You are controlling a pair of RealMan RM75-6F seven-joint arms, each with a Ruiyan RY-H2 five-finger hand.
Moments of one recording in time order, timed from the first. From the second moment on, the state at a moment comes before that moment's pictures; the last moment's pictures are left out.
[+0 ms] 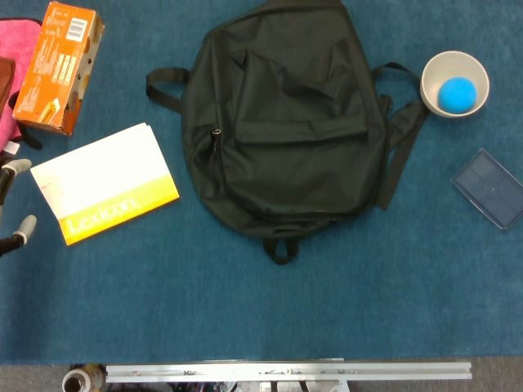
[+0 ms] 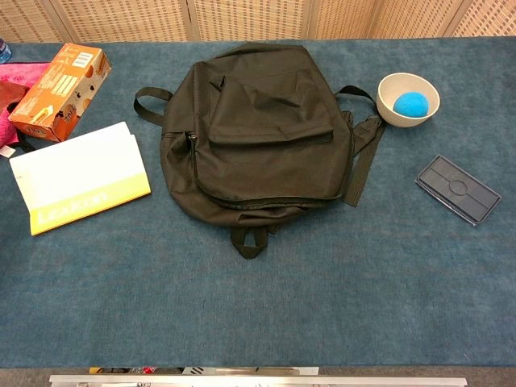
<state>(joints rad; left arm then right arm) -0.11 -1.15 -0.02 -1.69 1.49 1.45 0.24 0.04 -1.05 0.08 -1.61 -1.51 1.53 0.03</state>
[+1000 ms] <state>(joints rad) -0.22 -1.20 0.00 -1.74 1.40 1.21 0.35 0.06 -1.00 0.10 -1.65 -1.50 1.52 0.09</state>
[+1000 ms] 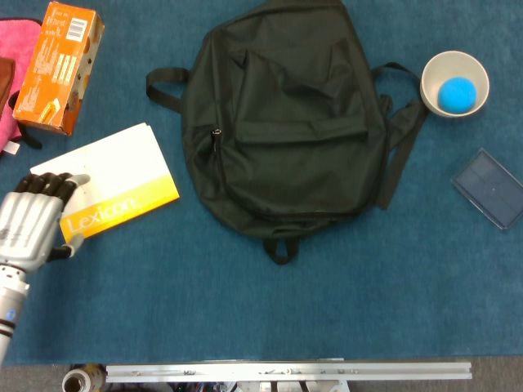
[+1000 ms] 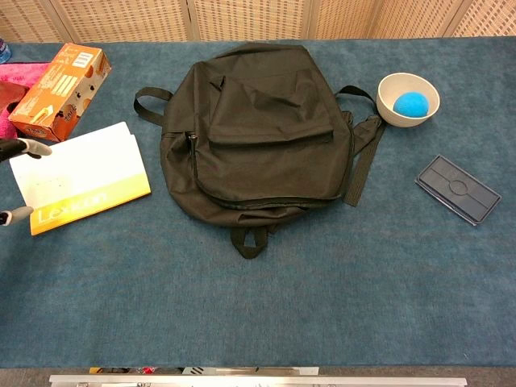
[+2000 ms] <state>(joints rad) -0.42 -1.38 -0.04 -1.66 1.04 0.99 0.55 0.05 -1.02 0.07 -1.59 -1.52 1.51 0.16</state>
